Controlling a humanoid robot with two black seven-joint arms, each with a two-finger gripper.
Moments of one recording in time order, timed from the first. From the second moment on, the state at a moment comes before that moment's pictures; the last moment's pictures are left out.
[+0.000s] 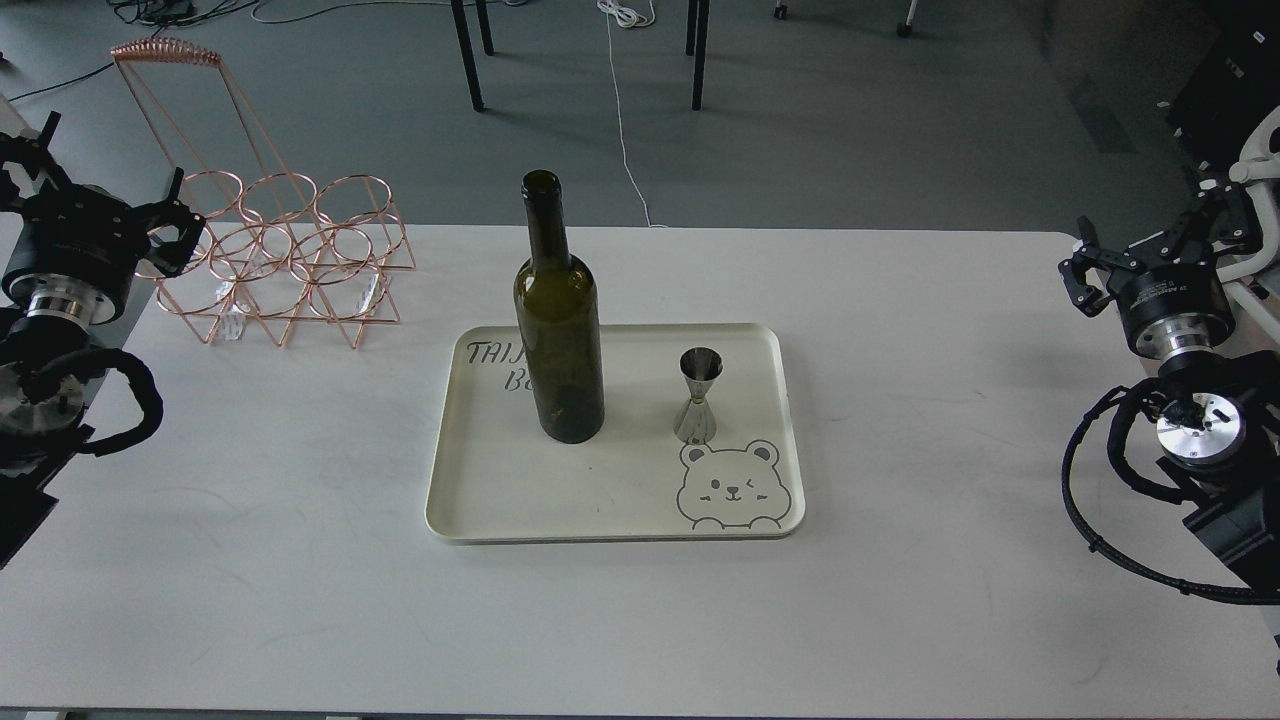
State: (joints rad) left arm -0.63 0.61 -0.76 -0.76 -0.43 -0.38 -0.39; right arm 0.71 -0.43 0.57 0.49 0.36 0.41 0.49
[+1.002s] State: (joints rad) left arm -0.61 0.65 -0.77 -0.77 -0.42 -0.41 -0.39; right arm 0.85 -0.70 0.31 1.23 -0.53 0.05 0.49
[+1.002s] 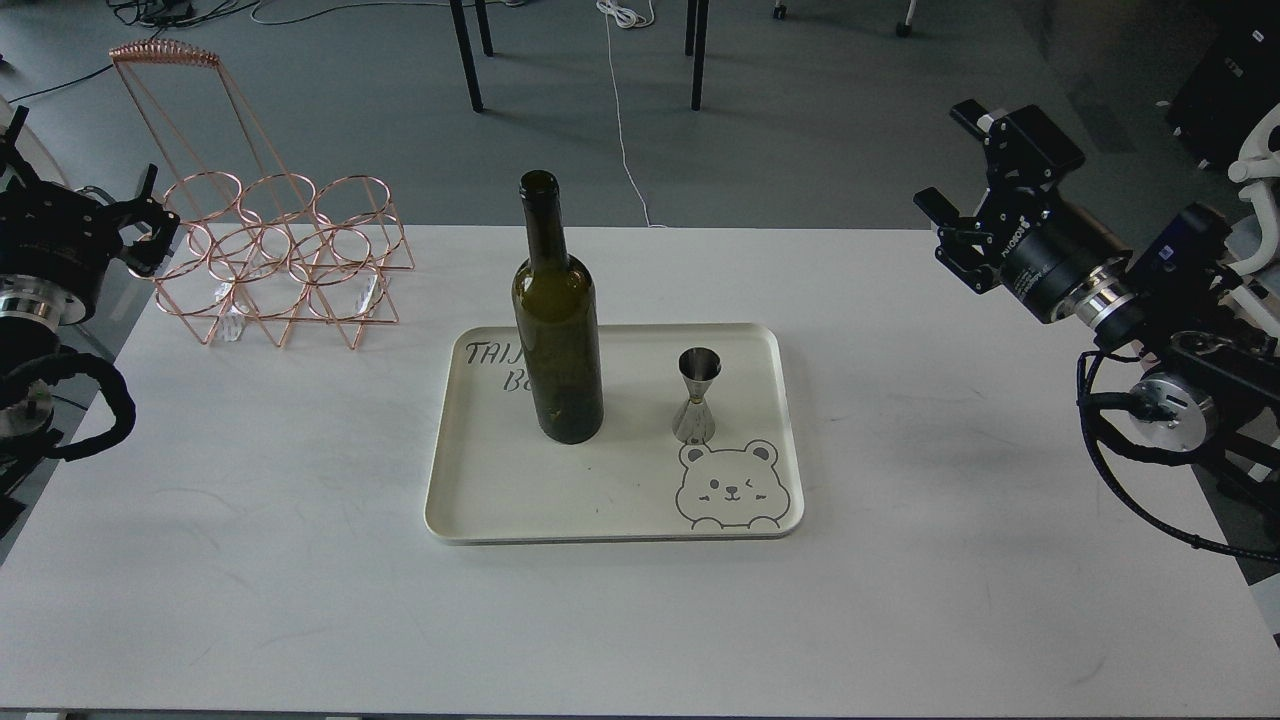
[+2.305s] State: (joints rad) left arm -0.61 0.66 -0.76 -0.76 -0.42 -0.41 -0.39; right arm 1.11 -0.32 -0.32 0.89 -1.49 -0.22 0.49
